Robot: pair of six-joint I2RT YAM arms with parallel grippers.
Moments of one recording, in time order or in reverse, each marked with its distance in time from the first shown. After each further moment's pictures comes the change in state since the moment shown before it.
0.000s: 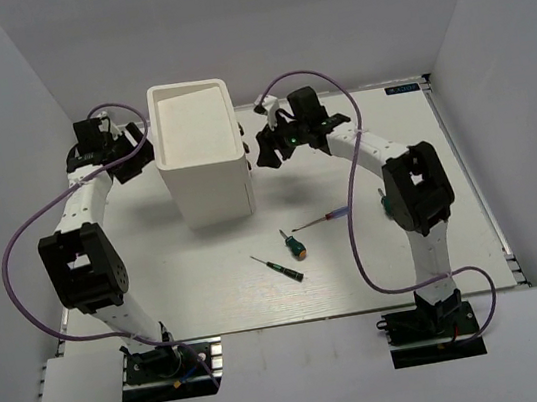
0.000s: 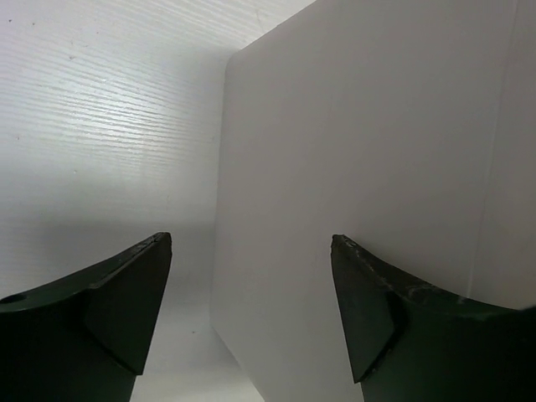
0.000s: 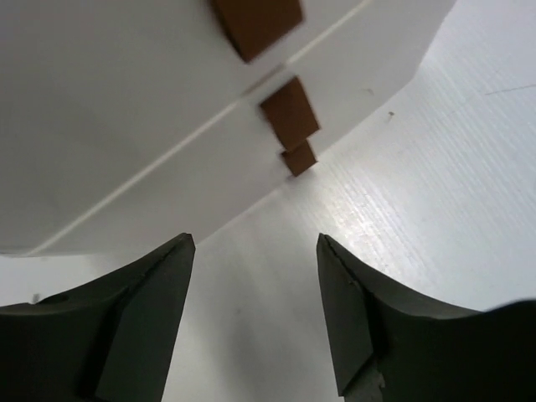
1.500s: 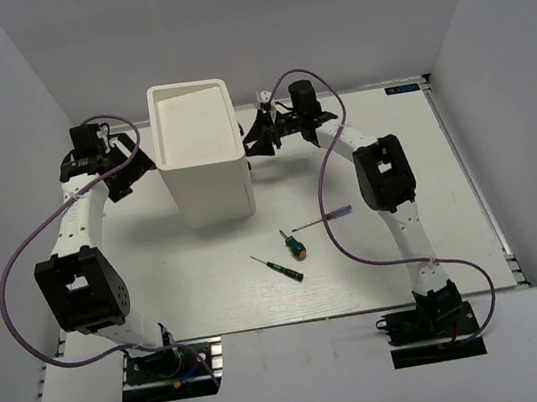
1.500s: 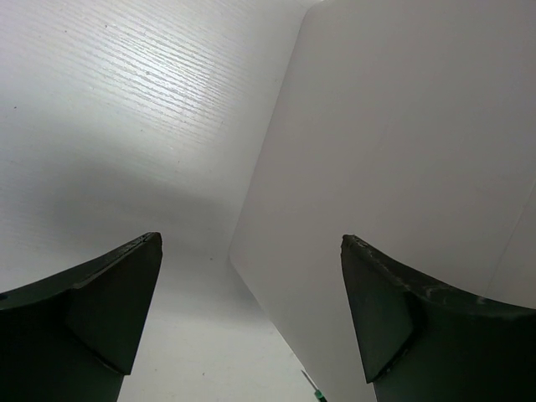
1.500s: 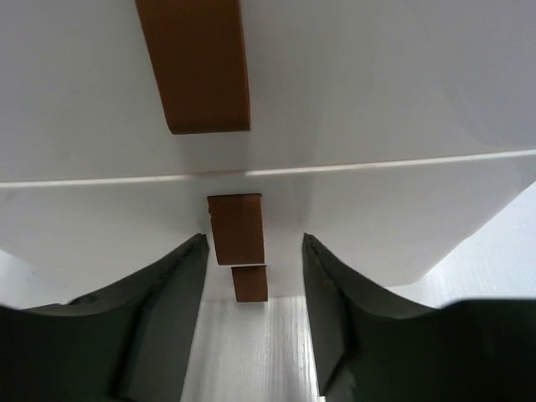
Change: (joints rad) left arm -0.004 -0.146 -0.045 -0.212 -0.195 -0.112; right arm -0.099 0.469 0.402 0.353 -0.664 -0.130
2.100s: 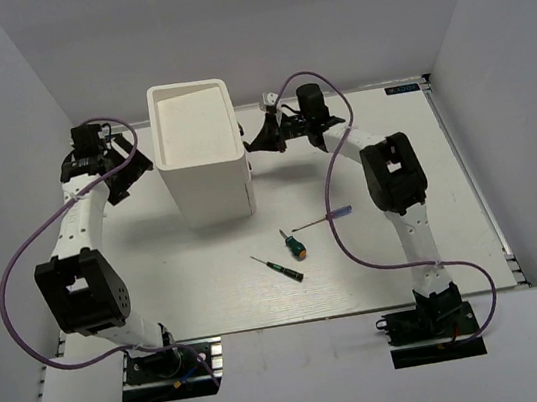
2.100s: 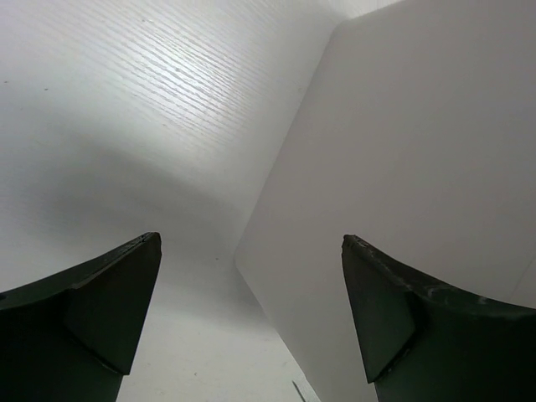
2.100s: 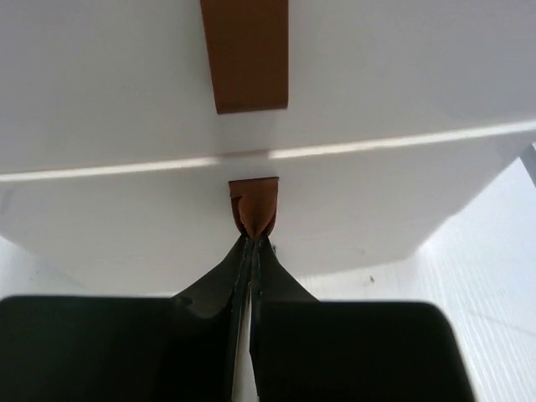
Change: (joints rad) left arm -0.007 -0.006 0.000 -0.023 -0.079 -0.069; right arm -0.008 -0.113 -0.203 0.122 0.063 0.014
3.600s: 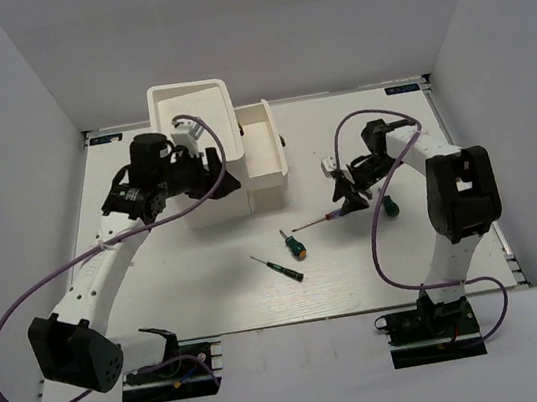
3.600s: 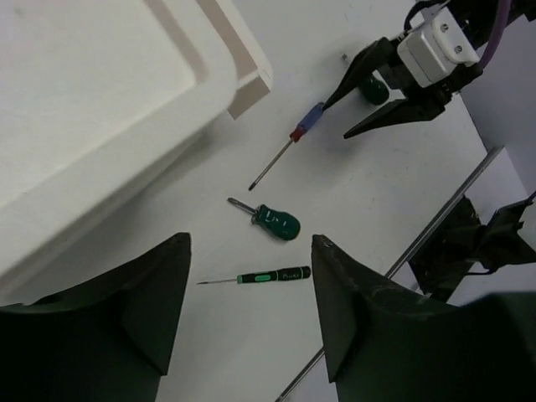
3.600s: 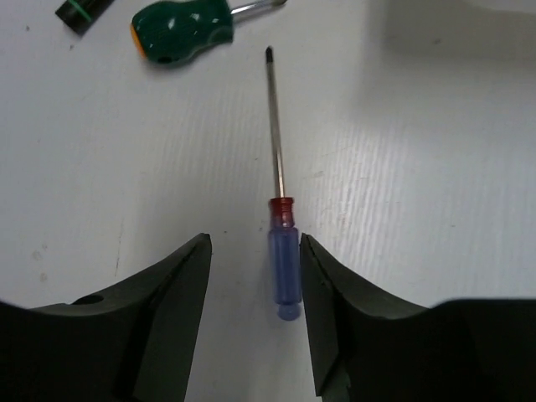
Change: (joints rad) left arm -0.425 -0.326 -0.198 0.188 0.489 0.314; right arm -0.232 -0.536 -0.526 -1.308 0.241 -1.279
